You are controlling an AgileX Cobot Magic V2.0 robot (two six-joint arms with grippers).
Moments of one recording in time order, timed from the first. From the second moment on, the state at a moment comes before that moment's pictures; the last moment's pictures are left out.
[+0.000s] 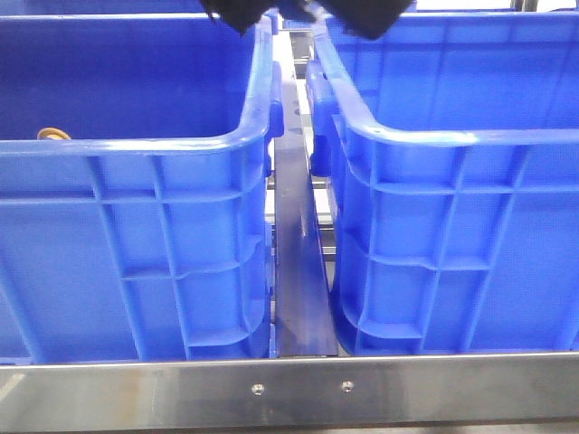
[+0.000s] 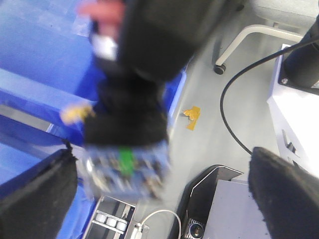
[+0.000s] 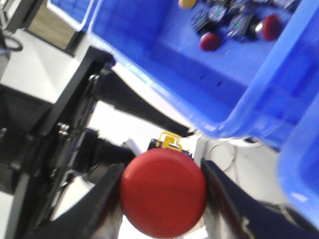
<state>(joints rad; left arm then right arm) -1.02 1.21 -1.10 -0.14 0.74 0.24 0.30 1.08 -0.98 1.00 1.06 -0.47</state>
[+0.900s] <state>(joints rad) -0.15 0.82 -0.94 -0.10 0.75 0.07 0.04 1.10 -1.03 0.73 0.61 -0.53</state>
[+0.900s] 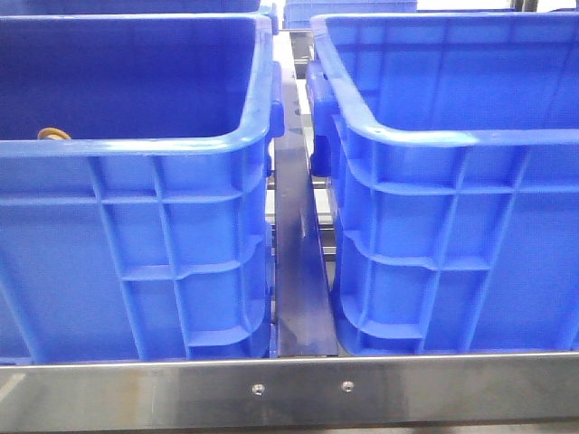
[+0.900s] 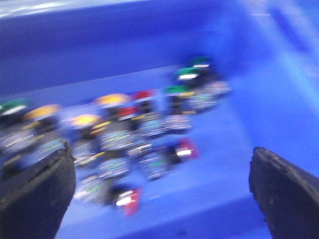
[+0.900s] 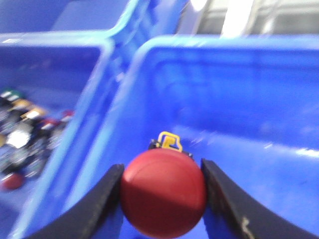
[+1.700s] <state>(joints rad) -0.06 0.70 -0.87 -0.10 0.75 0.07 0.09 1.58 -1.03 0.66 0.14 -0.66</state>
